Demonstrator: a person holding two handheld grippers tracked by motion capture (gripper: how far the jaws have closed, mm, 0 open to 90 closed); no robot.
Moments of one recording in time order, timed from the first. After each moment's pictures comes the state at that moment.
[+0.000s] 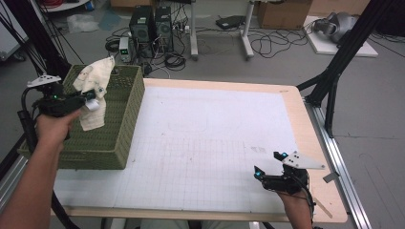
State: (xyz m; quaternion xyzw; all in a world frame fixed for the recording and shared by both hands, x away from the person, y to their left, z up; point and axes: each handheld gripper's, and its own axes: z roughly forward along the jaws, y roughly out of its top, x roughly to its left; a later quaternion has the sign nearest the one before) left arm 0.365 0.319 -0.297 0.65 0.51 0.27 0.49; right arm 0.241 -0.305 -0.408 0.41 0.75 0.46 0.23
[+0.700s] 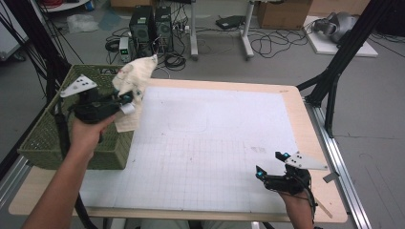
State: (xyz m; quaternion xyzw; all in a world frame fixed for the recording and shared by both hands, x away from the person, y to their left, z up) left arm 0.340 0.220 -0.285 0.68 0.39 0.23 0.58; right arm 0.240 -0.309 -0.408 0.41 0.75 0.47 0.23
